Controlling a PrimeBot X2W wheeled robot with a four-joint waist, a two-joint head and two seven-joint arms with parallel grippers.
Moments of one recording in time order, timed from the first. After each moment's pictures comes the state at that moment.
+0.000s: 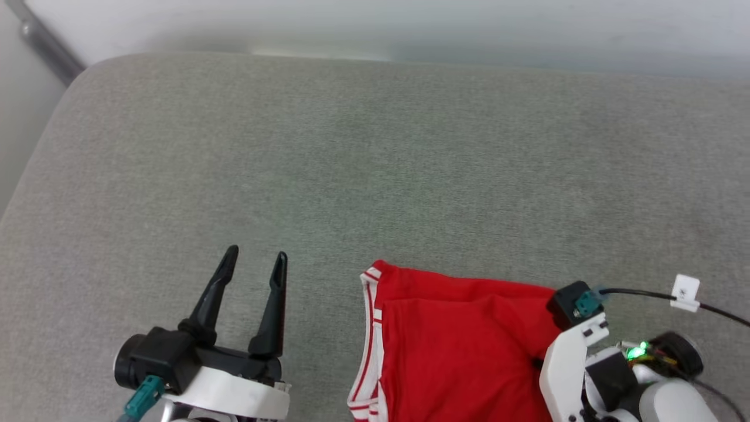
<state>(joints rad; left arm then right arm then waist) 0.00 0.12 -0.14 -0.09 -0.27 -0.13 -0.26 -0.09 -0.20 0.23 -0.02 0.23 0.13 0.93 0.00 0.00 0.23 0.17</state>
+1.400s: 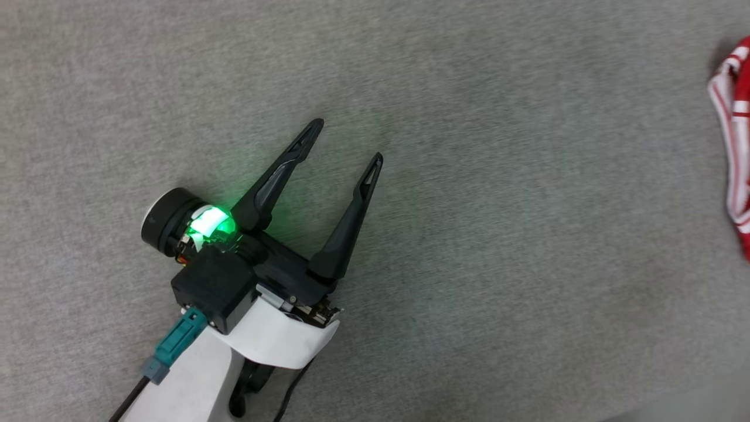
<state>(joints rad) -0.36 0.27 -0.41 -0.21 -0.23 -0.13 -0.26 -0.58 -0.90 0.18 0.41 0.01 0.13 0.34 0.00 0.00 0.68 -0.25</state>
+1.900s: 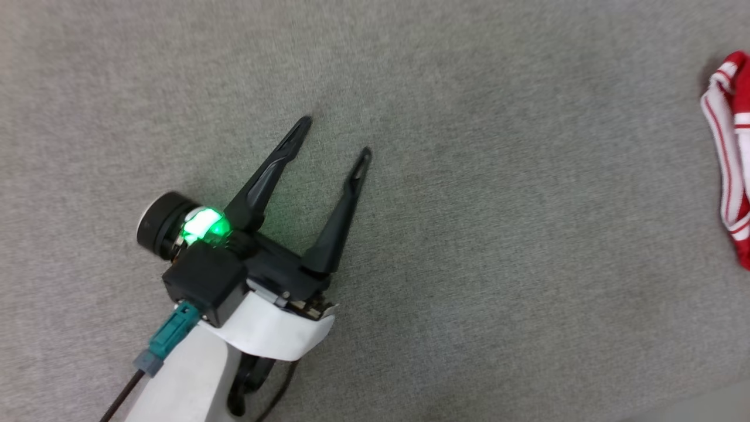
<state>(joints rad) -0.36 0.24 -0.38 -0.20 -0.24 -0.13 -0.26 -0.61 -0.81 0.07 0.47 -0.07 0.13 0.29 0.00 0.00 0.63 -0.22</state>
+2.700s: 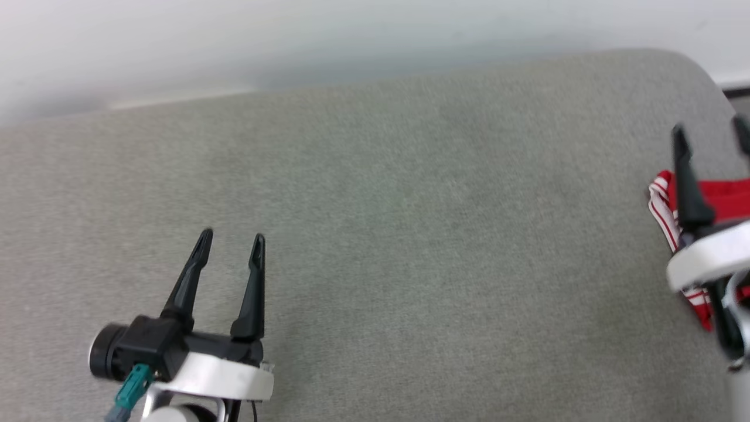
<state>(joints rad) -0.05 0.11 -0.08 -0.09 -0.18 -0.10 -0.26 -0.35 -0.25 -0.10 0.03 0.12 0.13 0.03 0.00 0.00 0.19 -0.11</state>
